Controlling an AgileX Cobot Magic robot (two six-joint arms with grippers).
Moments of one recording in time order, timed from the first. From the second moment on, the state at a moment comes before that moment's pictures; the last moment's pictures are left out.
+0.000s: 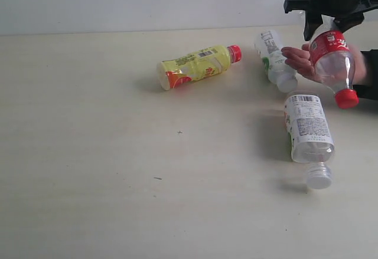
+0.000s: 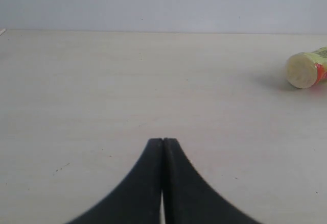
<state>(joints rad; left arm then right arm) -0.10 0.01 0.00 0.13 0.37 -0.15 0.11 2.05 -1.76 -0.06 1.08 0.19</state>
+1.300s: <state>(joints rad) -0.10 0.01 0.00 0.13 0.37 -0.15 0.11 2.09 -1.76 -0.16 0.99 0.19</state>
